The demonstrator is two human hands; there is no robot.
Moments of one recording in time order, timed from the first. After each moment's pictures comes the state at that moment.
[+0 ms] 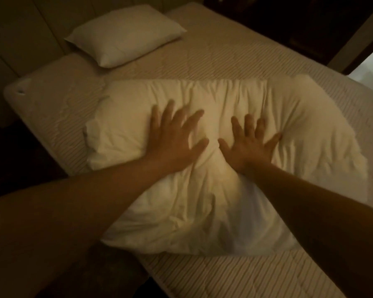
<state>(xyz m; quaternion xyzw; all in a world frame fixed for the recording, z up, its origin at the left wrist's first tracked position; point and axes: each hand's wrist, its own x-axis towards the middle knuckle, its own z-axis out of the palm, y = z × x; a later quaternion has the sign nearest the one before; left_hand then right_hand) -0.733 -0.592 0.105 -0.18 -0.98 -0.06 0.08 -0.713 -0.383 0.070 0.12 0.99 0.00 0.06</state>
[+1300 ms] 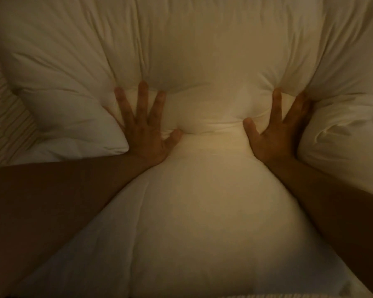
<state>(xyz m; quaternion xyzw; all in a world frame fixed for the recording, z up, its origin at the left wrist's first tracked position) -0.820 -0.583 -0.195 -0.12 -0.99 -0.03 0.09 -0.766 -0.288 -0.193 0.22 0.97 -0.12 -0.03</state>
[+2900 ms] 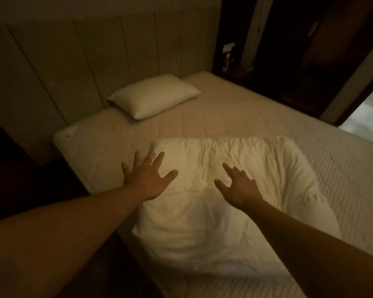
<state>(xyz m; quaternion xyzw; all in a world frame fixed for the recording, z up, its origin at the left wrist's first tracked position) -0.708 -0.751 0.149 -0.03 -0.99 -0.07 -0.10 -0.667 -0.478 0.116 0.08 0.98 -0.19 0.08</state>
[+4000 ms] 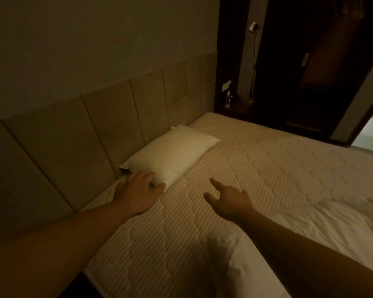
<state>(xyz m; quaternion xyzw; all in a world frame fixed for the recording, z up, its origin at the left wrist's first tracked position) -1.126 -0.997 0.228 -0.11 -0.99 -0.11 -0.04 -1.046 -0.735 0.201 0.12 0.97 -0.21 0.03</state>
